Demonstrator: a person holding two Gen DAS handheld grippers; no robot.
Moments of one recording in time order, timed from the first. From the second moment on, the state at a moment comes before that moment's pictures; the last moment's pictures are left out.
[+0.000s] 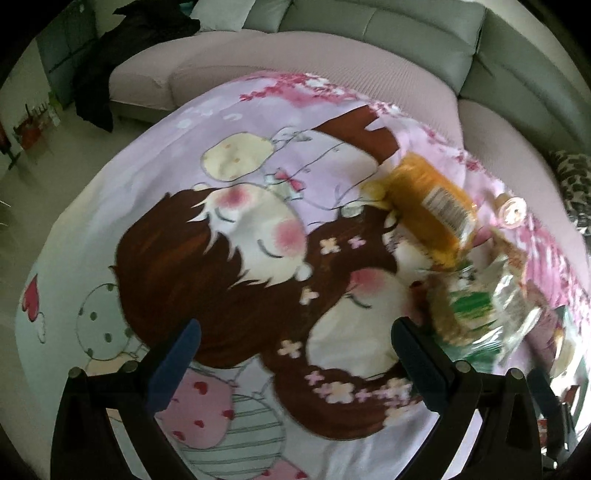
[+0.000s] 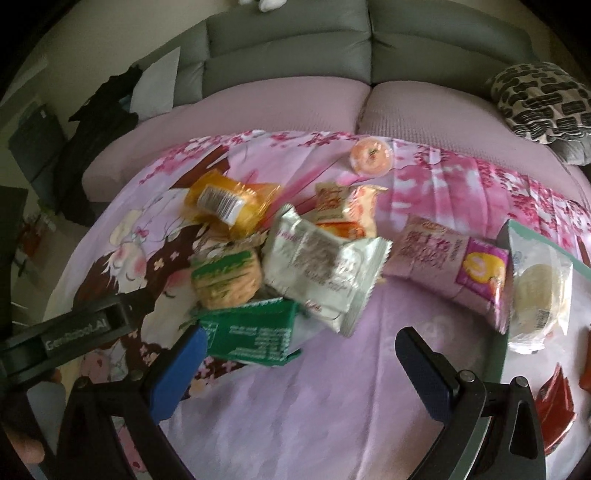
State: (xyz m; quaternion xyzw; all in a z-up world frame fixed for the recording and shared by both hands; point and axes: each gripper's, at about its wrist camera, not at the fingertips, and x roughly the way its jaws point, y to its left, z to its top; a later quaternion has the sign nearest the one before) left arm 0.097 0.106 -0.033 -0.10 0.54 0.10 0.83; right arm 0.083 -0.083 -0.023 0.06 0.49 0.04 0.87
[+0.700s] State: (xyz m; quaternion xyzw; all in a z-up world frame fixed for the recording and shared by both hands) left arm 0.098 0.122 -0.033 -0.12 0.53 0.11 0.83; right arm 0.096 -0.042 -0.057 0.01 0.50 0.05 0.87
